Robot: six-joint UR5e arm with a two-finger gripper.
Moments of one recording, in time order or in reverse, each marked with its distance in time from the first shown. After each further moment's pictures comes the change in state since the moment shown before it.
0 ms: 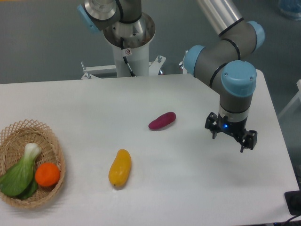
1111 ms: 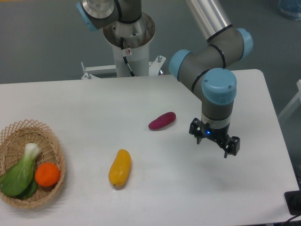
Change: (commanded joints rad) arm -0.083 0.009 -0.026 -0.006 0.012 -0.116
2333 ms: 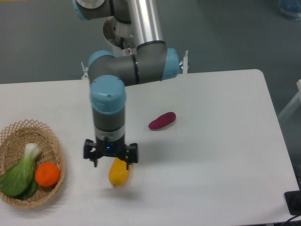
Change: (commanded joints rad) arm -0.465 0.043 0.015 0.005 -0.124 -1.068
